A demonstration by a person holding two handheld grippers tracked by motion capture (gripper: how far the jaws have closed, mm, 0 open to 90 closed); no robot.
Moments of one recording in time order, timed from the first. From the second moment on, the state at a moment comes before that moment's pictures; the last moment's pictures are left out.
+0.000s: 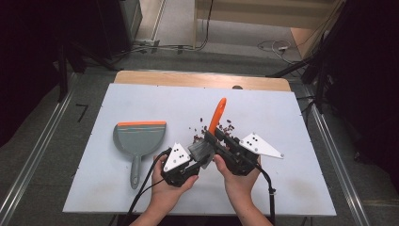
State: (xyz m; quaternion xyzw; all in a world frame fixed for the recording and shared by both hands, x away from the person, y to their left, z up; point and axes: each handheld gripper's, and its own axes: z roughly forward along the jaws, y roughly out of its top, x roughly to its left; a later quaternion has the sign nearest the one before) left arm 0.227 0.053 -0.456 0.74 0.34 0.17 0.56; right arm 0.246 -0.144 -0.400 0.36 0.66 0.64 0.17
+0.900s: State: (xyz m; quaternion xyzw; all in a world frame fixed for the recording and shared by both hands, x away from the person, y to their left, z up) left arm 0.234 0.072 -0.450 0.75 0.32 0.16 0.55; right arm 0.260 -0.150 -0.391 0.32 0.71 0.61 0.14
